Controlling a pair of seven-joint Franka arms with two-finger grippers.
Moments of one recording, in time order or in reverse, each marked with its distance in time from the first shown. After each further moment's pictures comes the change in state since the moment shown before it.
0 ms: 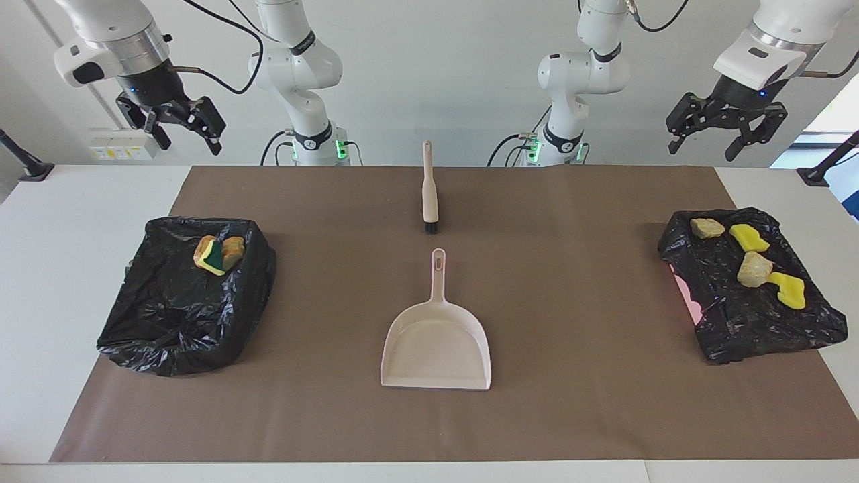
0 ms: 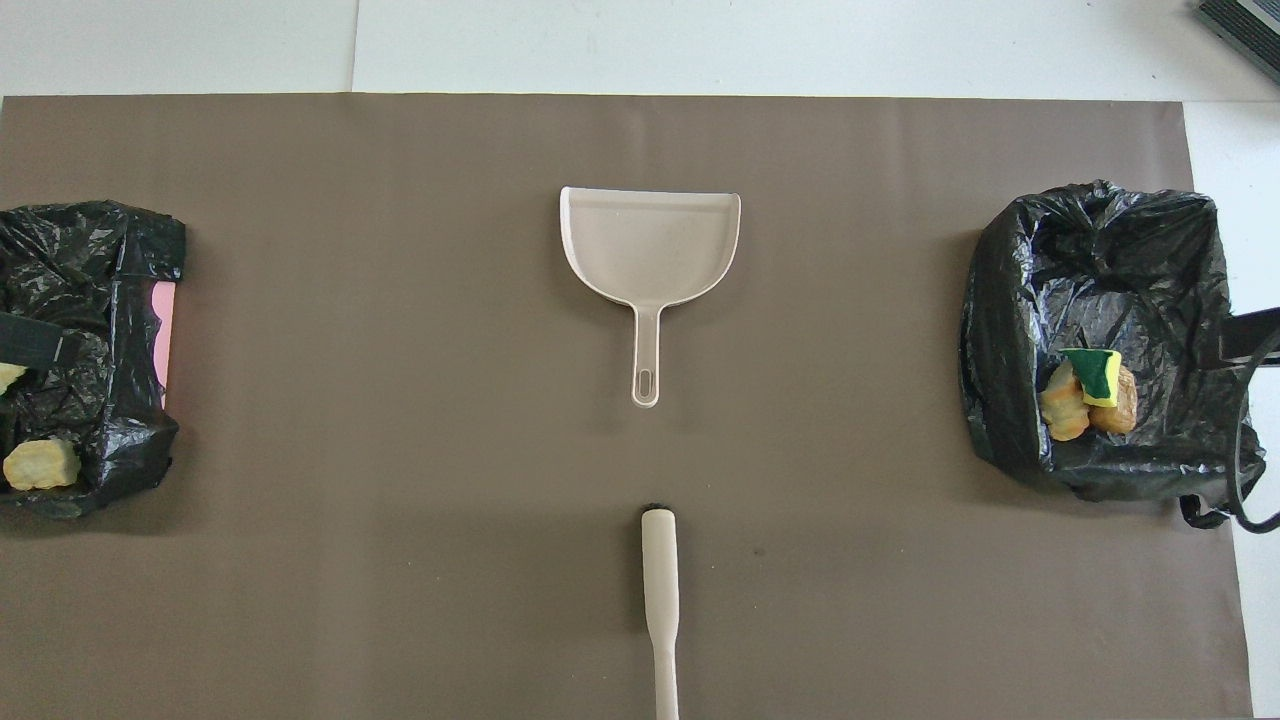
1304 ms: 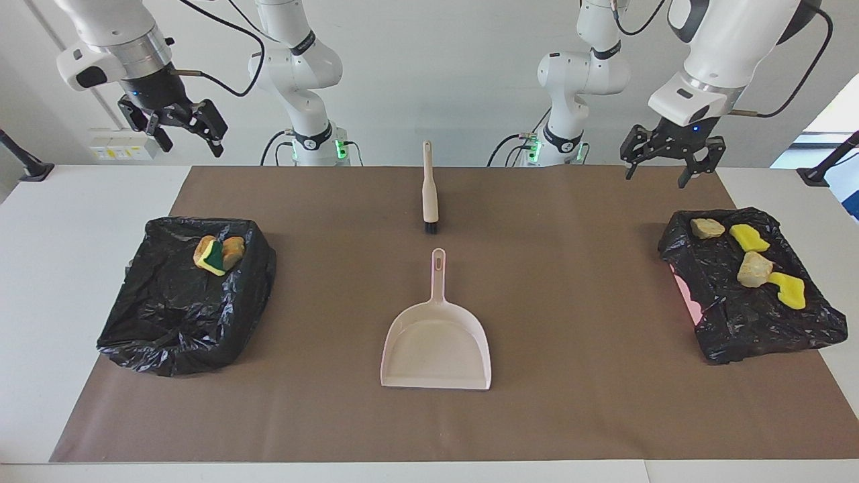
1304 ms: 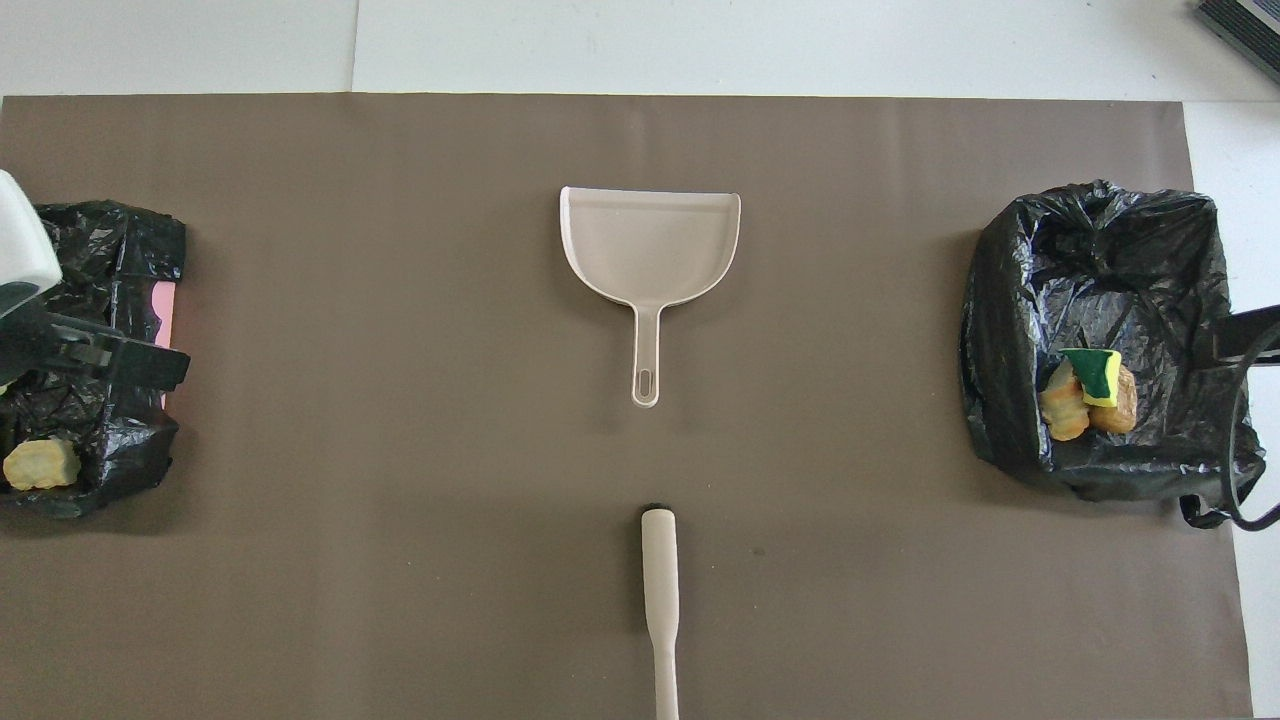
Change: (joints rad) left arm -0.058 -0.078 -0.025 -0.201 0.026 0.157 -0.007; right arm 0.012 0.002 -0.010 0.000 -0.002 0.000 0.000
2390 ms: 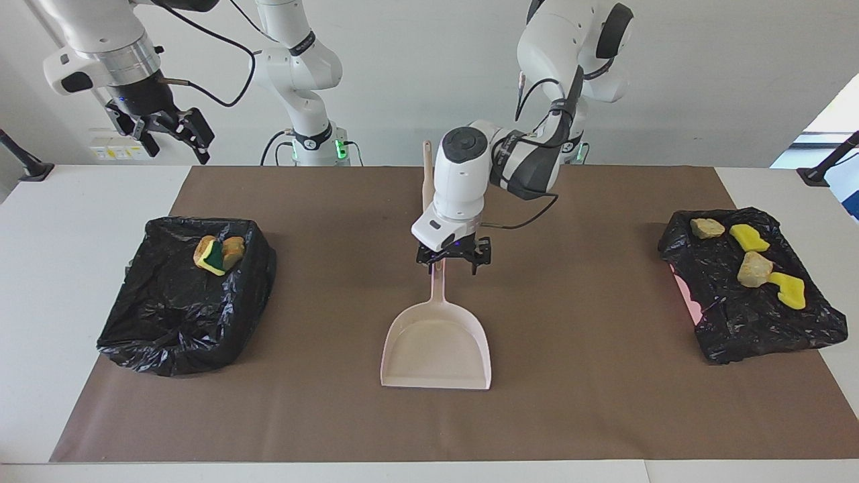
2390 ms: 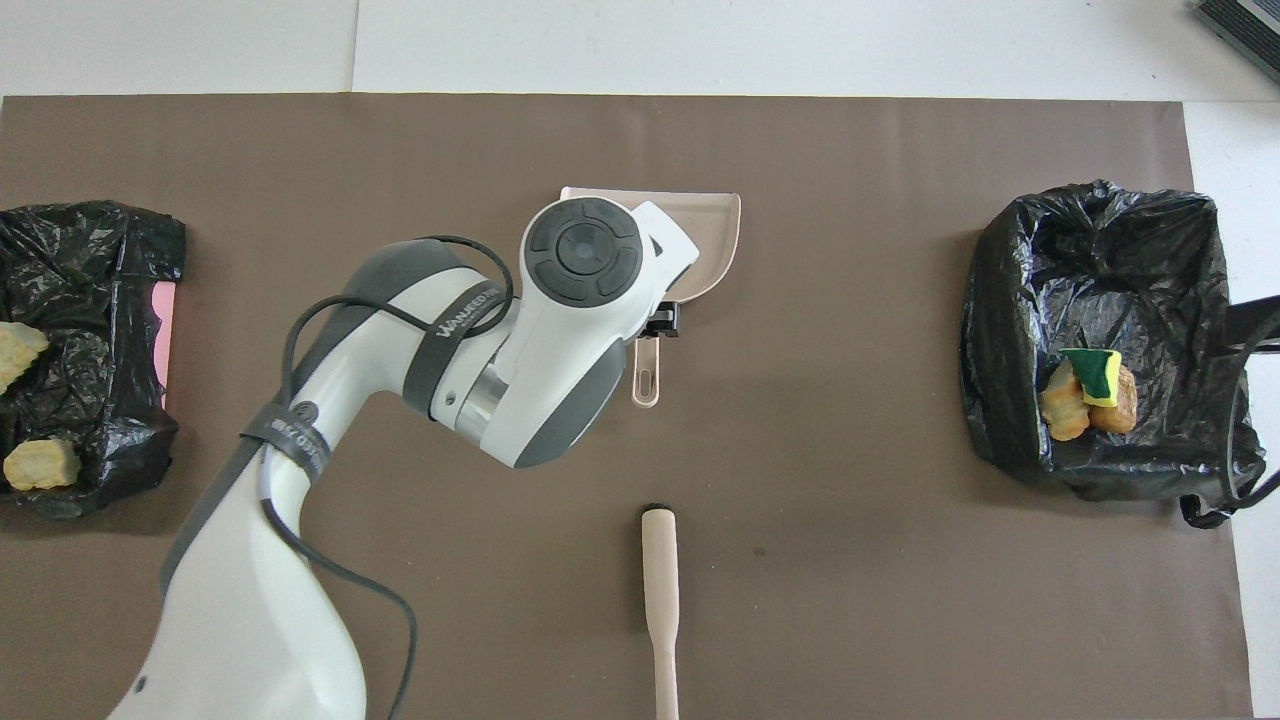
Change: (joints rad) left arm -0.475 0.499 -0.008 0.097 -0.002 0.424 -0.708; right arm 0.035 0.010 -0.042 -0.012 -0.030 0.043 0.001
